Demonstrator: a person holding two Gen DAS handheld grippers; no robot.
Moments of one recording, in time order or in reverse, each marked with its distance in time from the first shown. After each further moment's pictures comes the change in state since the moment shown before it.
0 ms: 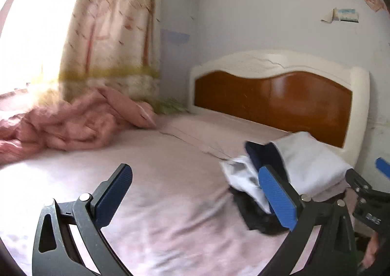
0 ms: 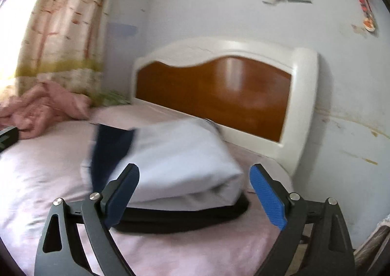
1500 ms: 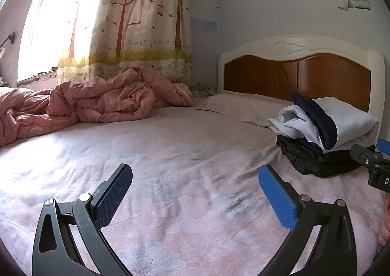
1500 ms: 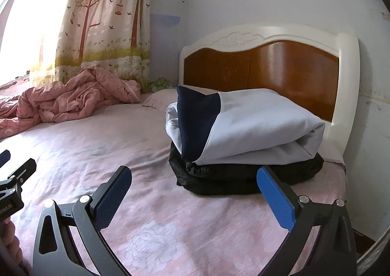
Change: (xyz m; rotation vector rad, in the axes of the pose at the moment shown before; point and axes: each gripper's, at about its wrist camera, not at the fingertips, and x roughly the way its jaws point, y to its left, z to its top) left arm -0.024 0.084 -0.108 -0.016 0.056 0.129; right arm -0.012 0.084 -0.069 -0.006 0.064 0.237
